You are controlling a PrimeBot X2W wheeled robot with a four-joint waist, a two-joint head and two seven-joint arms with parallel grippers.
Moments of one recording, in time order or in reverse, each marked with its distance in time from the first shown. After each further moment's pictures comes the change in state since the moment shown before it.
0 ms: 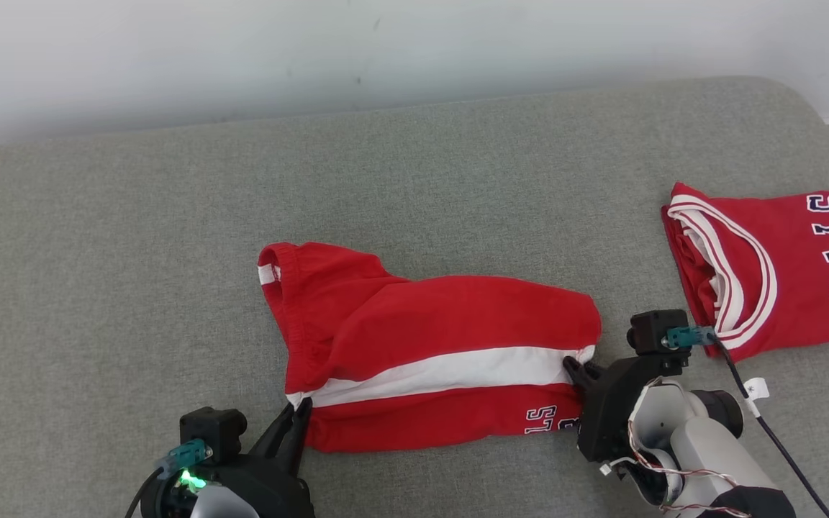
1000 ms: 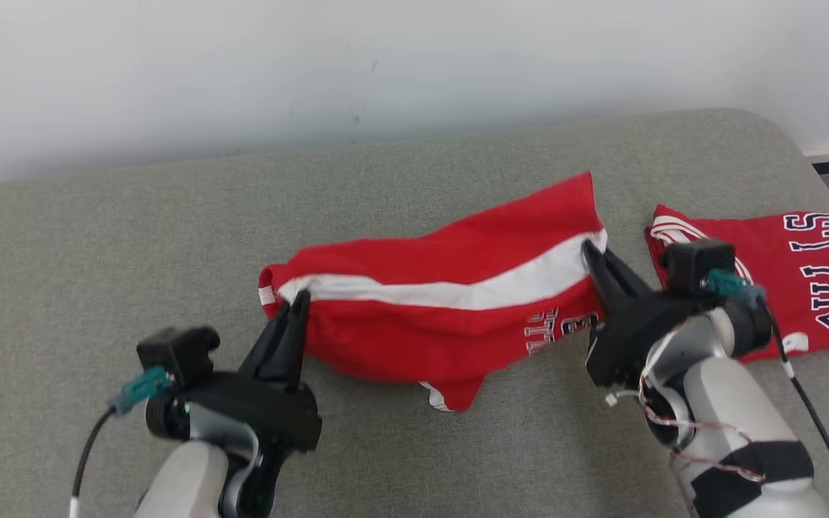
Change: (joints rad) left arm -0.093 -0.027 0.036 -0.137 -0.169 0.004 -0.049; right arm -0.043 -0.006 -0.040 -0.183 -0.136 0.000 -0.227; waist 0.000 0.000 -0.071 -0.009
